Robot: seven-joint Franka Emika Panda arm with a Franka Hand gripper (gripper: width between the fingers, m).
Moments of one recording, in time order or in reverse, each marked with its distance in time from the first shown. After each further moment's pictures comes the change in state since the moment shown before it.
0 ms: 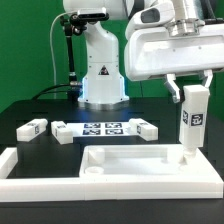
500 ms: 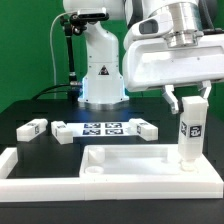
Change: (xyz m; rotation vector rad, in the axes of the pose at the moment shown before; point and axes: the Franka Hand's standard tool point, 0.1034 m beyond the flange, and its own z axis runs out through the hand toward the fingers) arm 0.001 0.003 0.018 0.000 0.006 0.004
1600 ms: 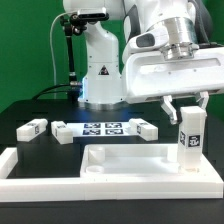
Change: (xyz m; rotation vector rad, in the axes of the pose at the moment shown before) arm -0.014 0.000 0.013 -0.007 0.106 0.011
